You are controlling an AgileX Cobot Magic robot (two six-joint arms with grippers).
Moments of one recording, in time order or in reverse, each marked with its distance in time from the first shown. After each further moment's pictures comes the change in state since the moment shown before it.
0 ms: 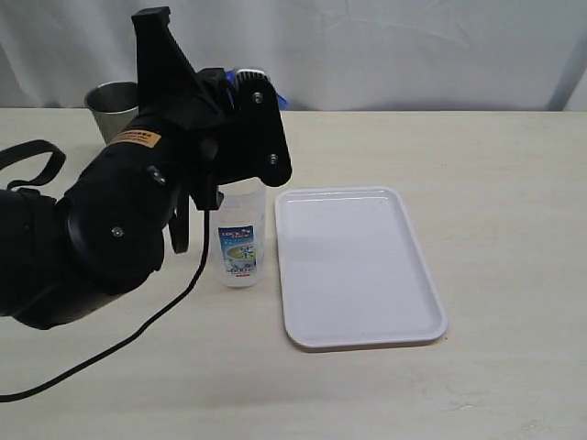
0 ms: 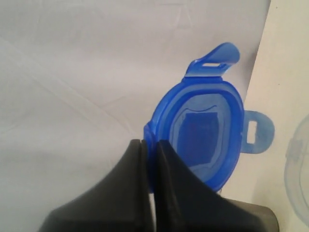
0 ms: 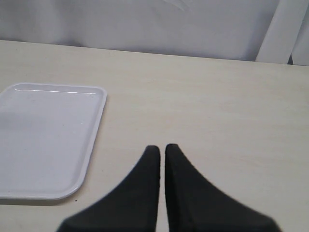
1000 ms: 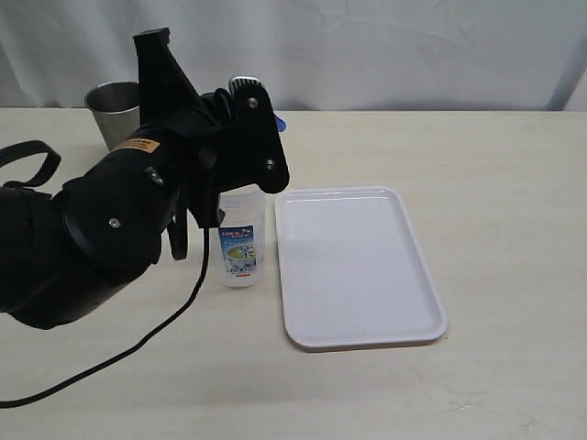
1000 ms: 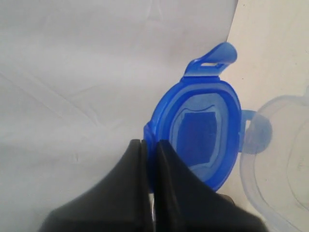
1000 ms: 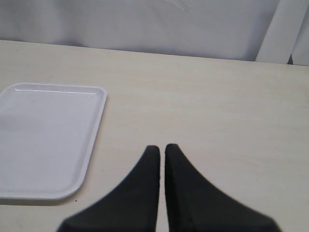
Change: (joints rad) left arm 0.013 0.000 0.000 -0.089 0.083 0.000; right arm 0.000 0.000 0.000 0.000 0.000 0.000
